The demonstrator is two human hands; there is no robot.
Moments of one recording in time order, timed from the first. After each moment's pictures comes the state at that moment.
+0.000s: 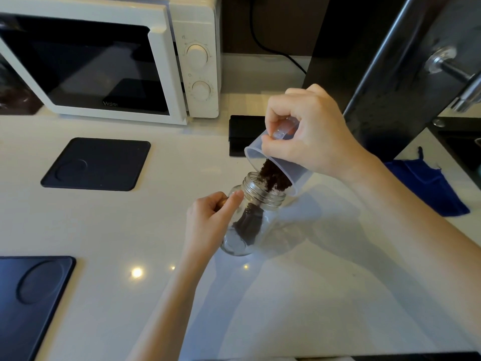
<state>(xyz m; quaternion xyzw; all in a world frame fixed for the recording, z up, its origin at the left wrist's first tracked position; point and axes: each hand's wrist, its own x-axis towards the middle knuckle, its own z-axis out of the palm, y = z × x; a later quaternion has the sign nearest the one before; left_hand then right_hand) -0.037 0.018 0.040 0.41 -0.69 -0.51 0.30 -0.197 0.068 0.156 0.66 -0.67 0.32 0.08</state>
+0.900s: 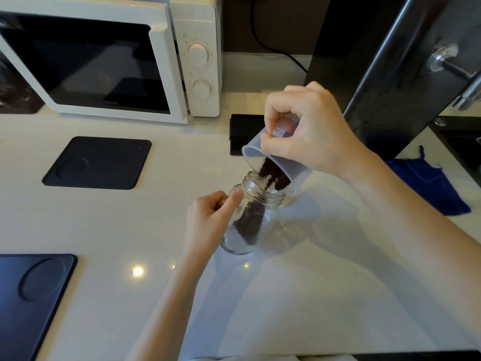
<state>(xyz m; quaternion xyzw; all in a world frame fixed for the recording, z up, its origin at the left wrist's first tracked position) -0.035 0.018 0.039 0.42 -0.69 -0.51 0.30 -0.194 0.068 0.159 0.66 -0.67 0.33 0.07</state>
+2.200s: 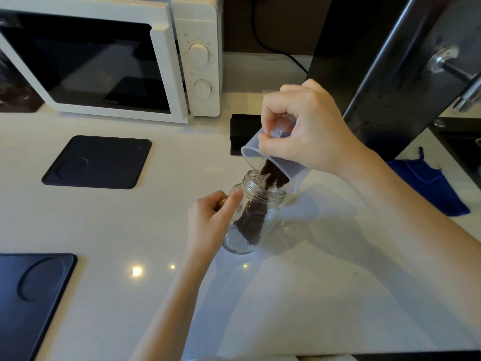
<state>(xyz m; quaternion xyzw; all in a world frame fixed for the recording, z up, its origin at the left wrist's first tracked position) -0.036 0.020 0.033 0.41 -0.67 -0.51 0.34 -0.190 0.064 0.162 0.68 -0.66 0.32 0.07</state>
